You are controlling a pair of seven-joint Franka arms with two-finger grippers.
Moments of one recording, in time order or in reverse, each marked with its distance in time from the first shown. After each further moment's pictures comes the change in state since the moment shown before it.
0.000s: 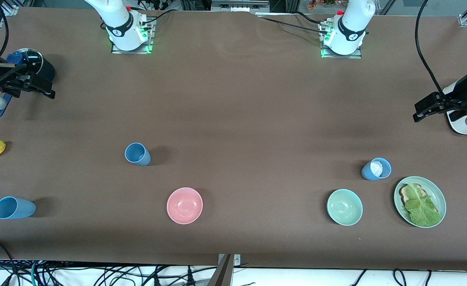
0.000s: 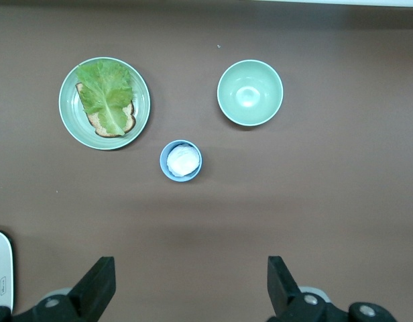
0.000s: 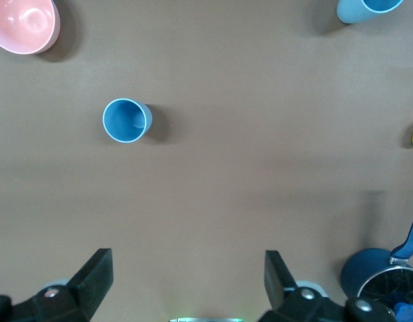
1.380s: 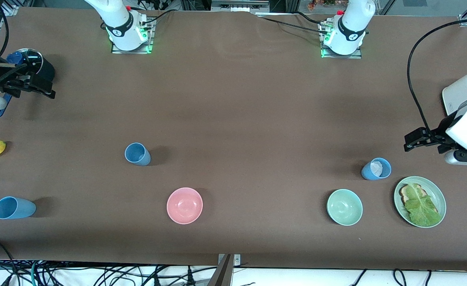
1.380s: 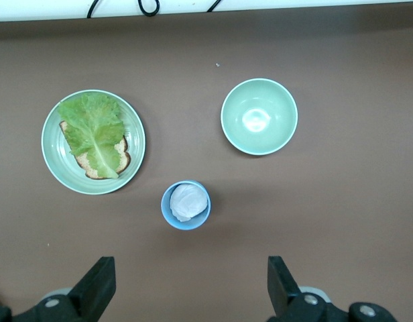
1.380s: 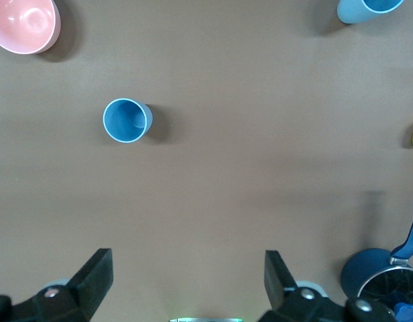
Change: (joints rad) left arm 0.017 0.158 0.006 -0.001 0.001 0.185 0.111; right arm 0.000 0.000 0.000 0.000 0.000 0.000 0.000
